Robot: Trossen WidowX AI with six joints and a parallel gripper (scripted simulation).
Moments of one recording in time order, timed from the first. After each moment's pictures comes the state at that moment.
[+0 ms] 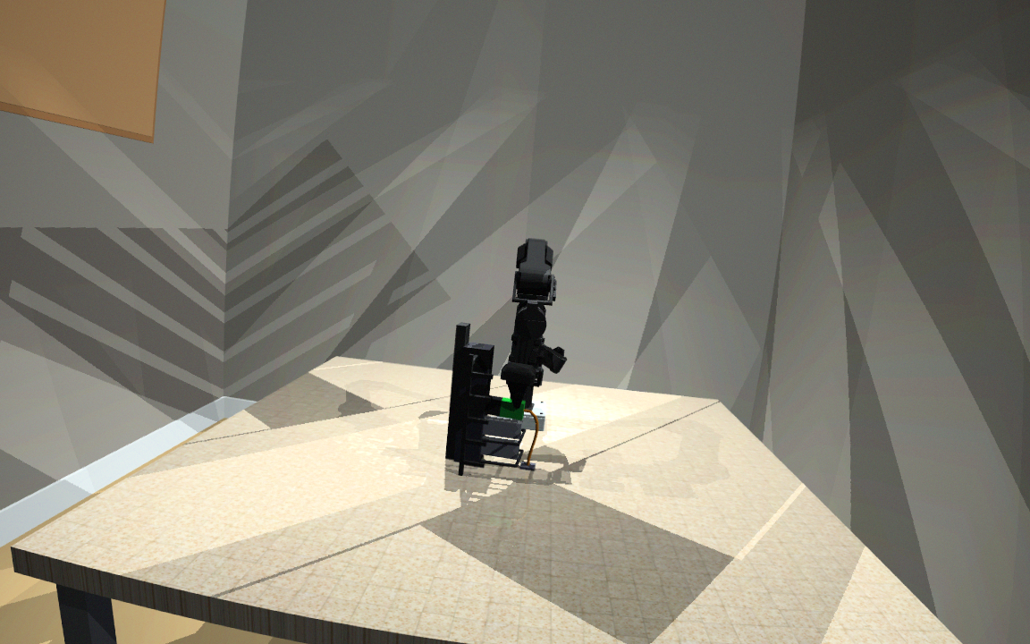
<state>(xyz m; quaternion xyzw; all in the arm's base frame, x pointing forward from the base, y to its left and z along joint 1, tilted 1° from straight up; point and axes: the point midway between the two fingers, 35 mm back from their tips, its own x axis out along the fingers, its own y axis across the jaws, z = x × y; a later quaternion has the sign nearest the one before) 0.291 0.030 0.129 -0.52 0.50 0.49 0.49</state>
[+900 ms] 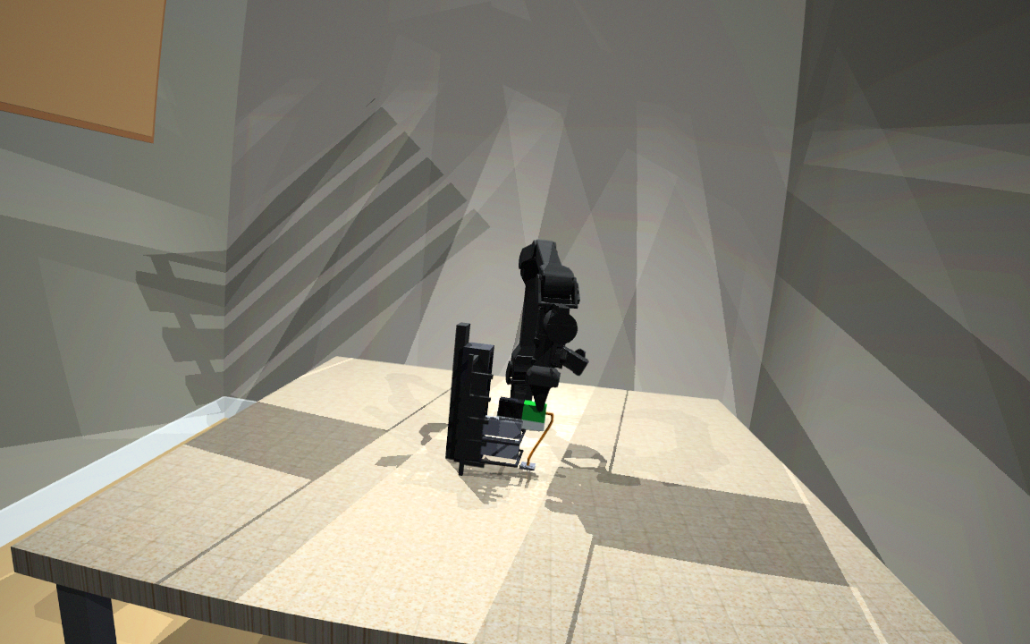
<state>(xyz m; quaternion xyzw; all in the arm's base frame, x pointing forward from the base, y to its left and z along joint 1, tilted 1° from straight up) 0.286 0.076 0.129 -0.52 0.49 0.50 0.49</state>
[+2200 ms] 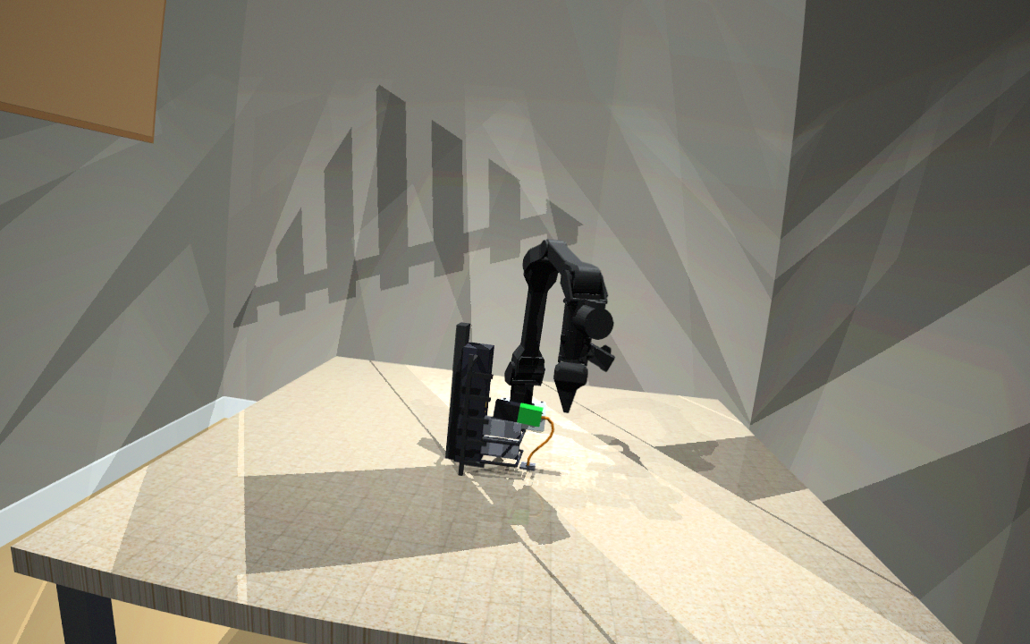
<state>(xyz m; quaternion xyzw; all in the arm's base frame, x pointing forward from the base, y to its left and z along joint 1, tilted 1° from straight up) 0.286 0.128 0.141 -0.51 0.49 0.50 0.50</state>
